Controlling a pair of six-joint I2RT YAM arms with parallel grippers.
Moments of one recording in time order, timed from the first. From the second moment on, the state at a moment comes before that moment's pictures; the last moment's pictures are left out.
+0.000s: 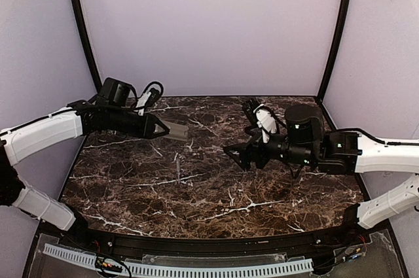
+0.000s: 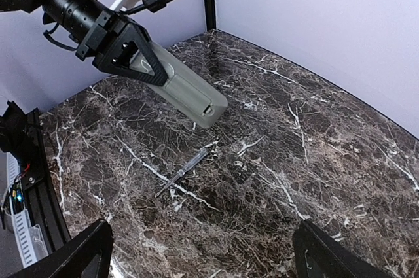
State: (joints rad) left arm -0.53 1.34 1.06 -0.44 0.40 -0.30; right arm 1.10 1.17 0.87 -0.06 0.17 0.11
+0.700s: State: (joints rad) left arm -0.53 1.55 1.30 -0.46 0.84 -0.25; right arm 0.84 1.19 0.87 -0.11 -0.23 0.56
